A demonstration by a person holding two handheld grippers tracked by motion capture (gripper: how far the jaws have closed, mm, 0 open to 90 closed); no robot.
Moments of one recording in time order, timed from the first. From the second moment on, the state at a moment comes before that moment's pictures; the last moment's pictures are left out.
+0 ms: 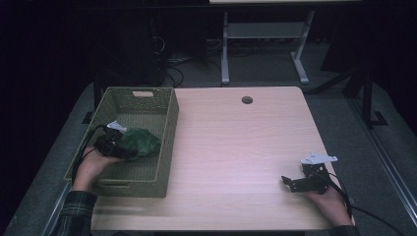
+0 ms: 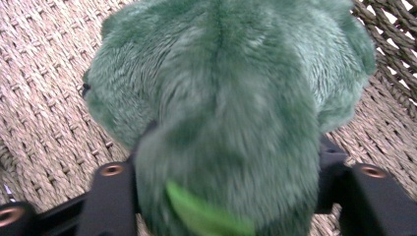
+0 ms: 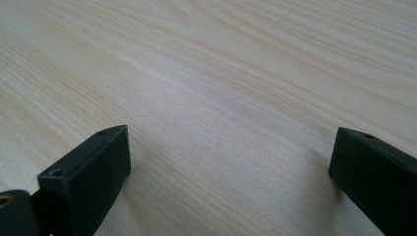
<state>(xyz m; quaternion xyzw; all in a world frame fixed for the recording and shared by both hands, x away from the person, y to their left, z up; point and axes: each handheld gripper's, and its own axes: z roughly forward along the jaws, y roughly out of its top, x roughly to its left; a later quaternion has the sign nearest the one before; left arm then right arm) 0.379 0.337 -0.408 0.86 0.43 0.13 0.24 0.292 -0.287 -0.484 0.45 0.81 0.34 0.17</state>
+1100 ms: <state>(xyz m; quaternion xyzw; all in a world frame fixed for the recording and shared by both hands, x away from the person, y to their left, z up) 0.367 0.304 -0.341 0.83 0.40 0.17 0.36 0.292 -0.286 -0.484 0.45 0.81 0.34 0.17</state>
